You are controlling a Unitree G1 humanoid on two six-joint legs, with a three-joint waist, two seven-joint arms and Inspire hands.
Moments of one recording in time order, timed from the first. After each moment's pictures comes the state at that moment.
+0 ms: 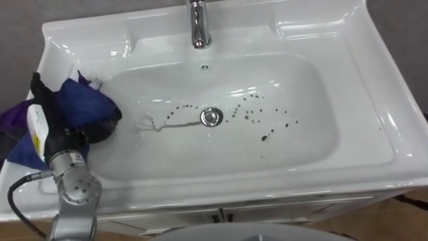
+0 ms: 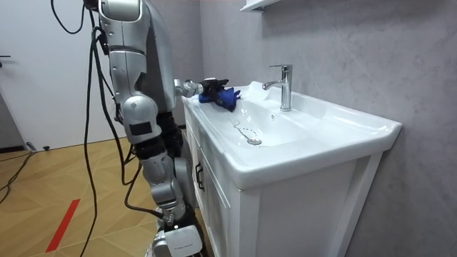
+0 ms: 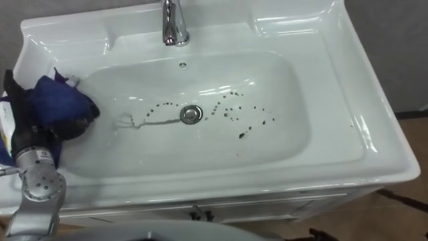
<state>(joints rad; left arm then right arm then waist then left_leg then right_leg) 0.26 0.24 0.11 0.22 0.28 -0.03 0.51 0.12 -0.30 0.04 1.29 0.23 0.02 0.11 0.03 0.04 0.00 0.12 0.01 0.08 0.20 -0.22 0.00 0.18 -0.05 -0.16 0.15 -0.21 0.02</state>
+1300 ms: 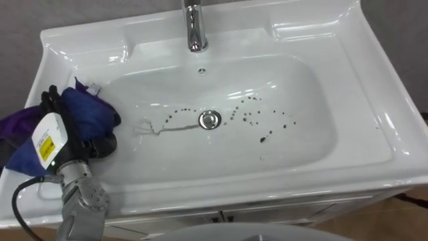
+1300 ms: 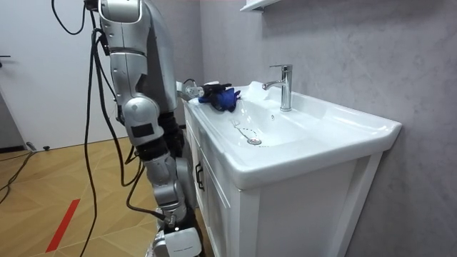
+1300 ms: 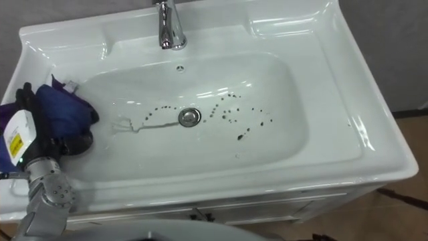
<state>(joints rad) 0.26 0.24 0.08 0.30 0.58 0.08 0.54 0.12 -0.31 0.03 1.27 0.18 0.11 0.10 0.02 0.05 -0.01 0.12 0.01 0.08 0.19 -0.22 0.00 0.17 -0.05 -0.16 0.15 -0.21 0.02</state>
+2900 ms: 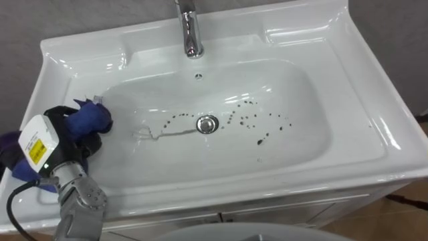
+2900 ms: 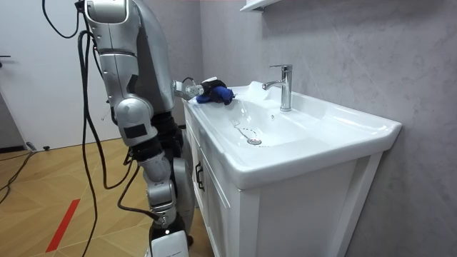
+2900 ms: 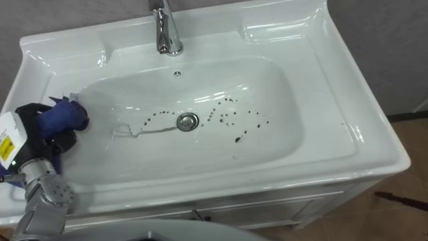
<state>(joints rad) 0.24 0.23 0.11 0.34 0.58 0.07 0.62 0.12 -0.30 0.06 1.28 -0.09 0.24 0.04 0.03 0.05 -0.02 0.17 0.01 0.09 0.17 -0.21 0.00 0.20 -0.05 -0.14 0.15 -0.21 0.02</state>
